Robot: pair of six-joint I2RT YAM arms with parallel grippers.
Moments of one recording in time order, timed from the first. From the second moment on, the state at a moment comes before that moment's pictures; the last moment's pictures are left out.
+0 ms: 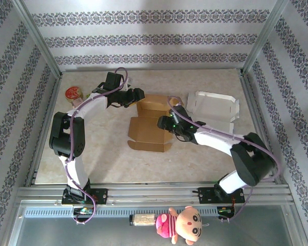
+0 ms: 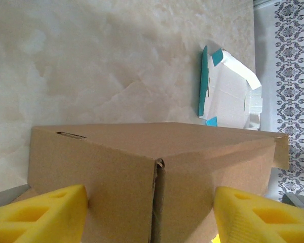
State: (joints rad) left arm -0.25 1.87 1.43 -0.37 0.59 -0.61; right arm 0.62 1.55 0.83 -0.08 0.04 0.81
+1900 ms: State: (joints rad) left arm -0.26 1.87 1.44 -0.39 0.59 -0.60; right arm 0.45 1.58 0.85 0.04 0.21 0.40
